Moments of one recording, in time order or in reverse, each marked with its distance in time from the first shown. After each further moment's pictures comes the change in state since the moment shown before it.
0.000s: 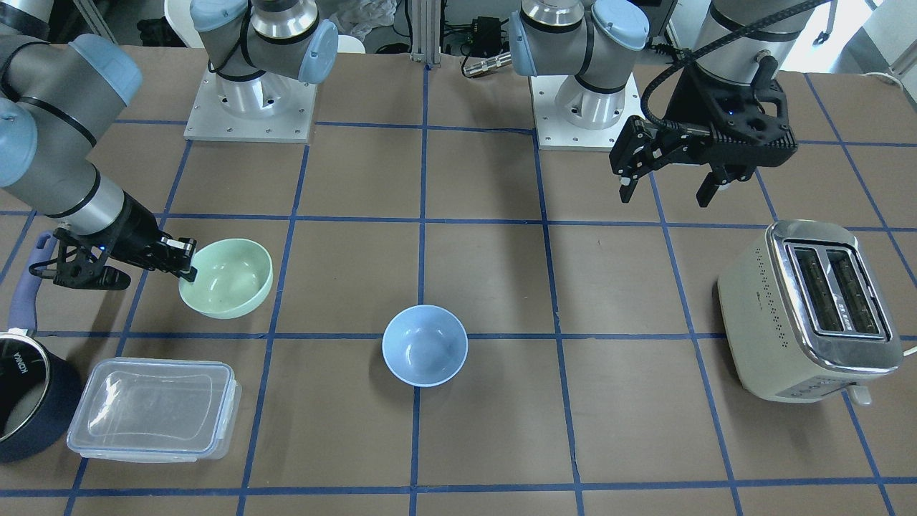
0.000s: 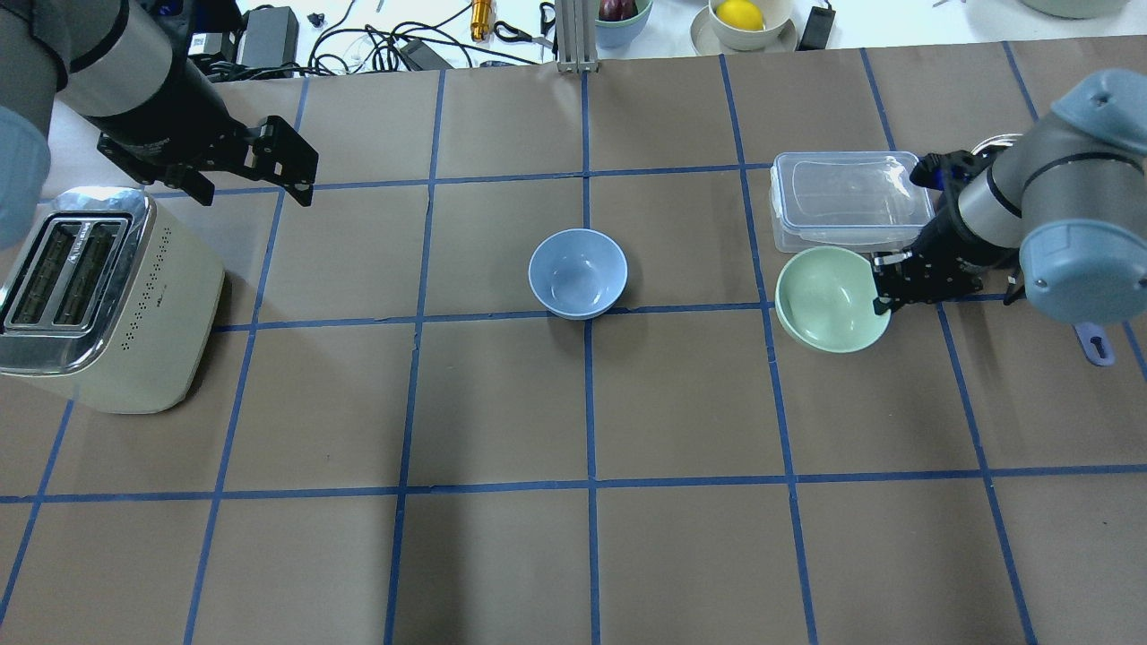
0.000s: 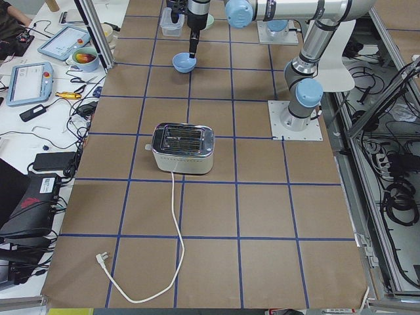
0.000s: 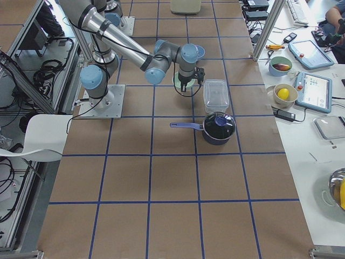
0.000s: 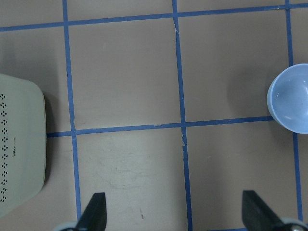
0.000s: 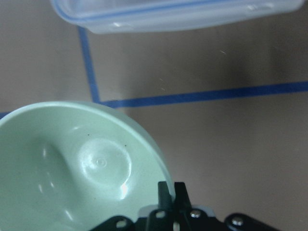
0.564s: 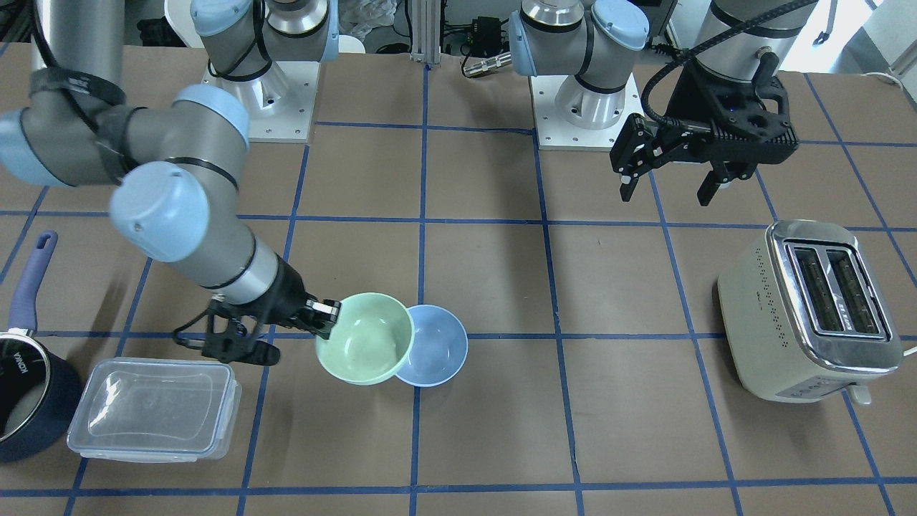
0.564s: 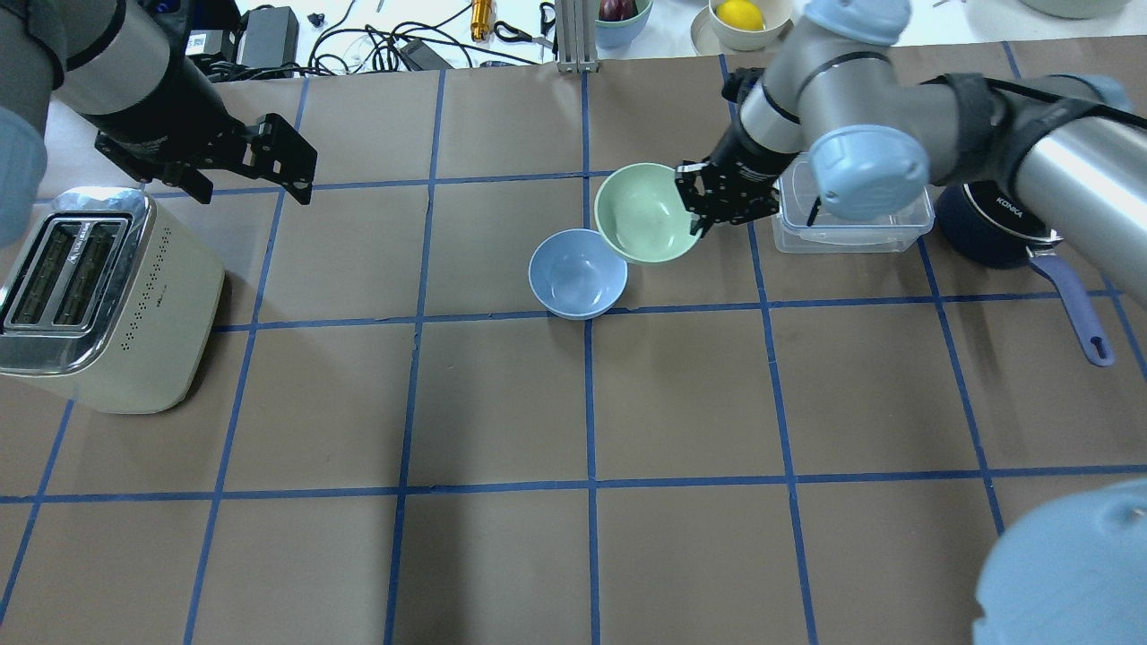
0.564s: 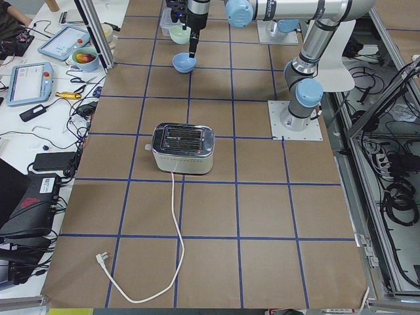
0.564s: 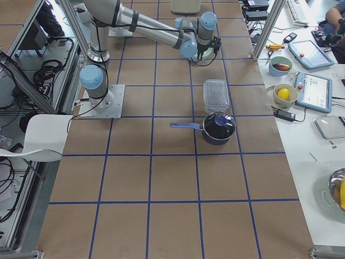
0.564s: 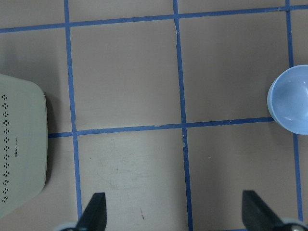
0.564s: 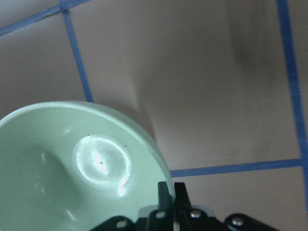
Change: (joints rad) left arm 0.000 0.001 0.003 -0.001 0.000 0.000; right arm 0.388 0.259 -0.346 -0.004 0.062 0.495
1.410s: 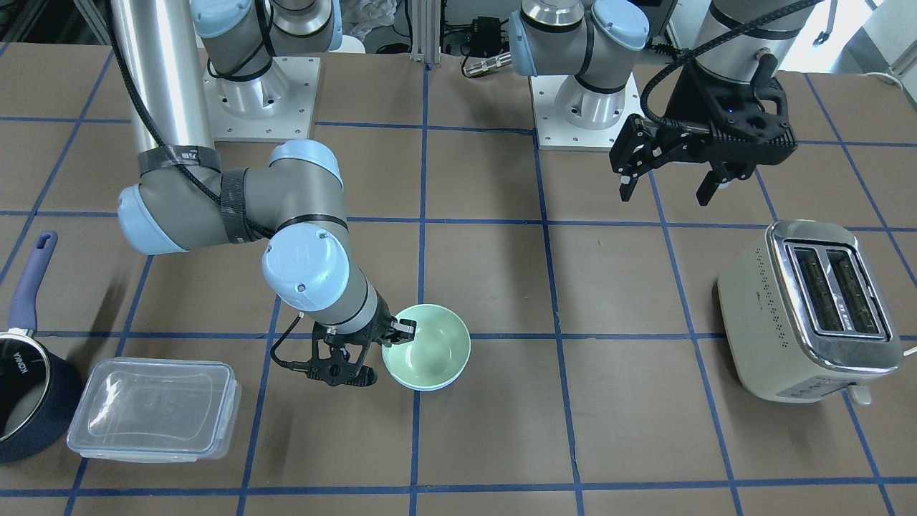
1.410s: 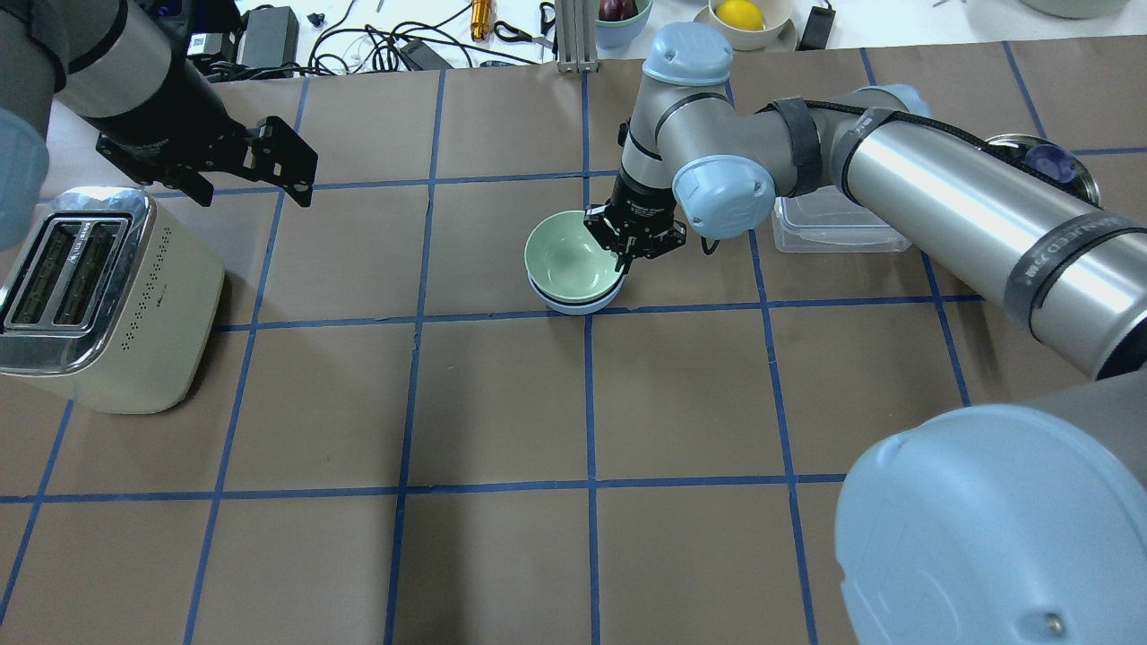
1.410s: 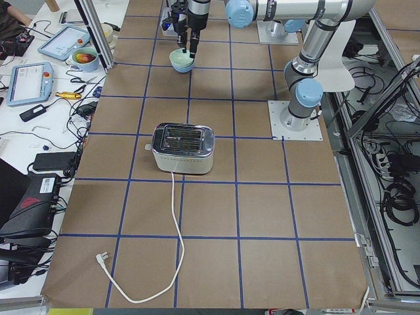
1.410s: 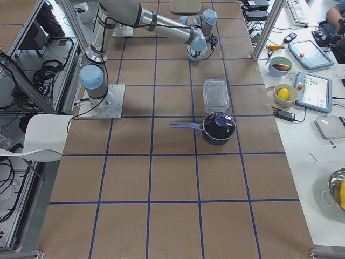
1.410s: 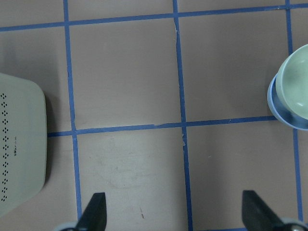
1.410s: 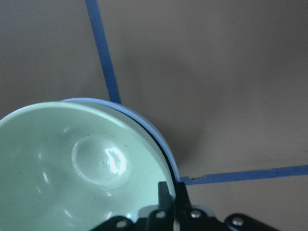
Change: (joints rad) left arm 0.001 0.002 -0.004 0.000 0.001 0.000; right arm 0.126 0.132 -0.058 0.012 -0.078 0.087
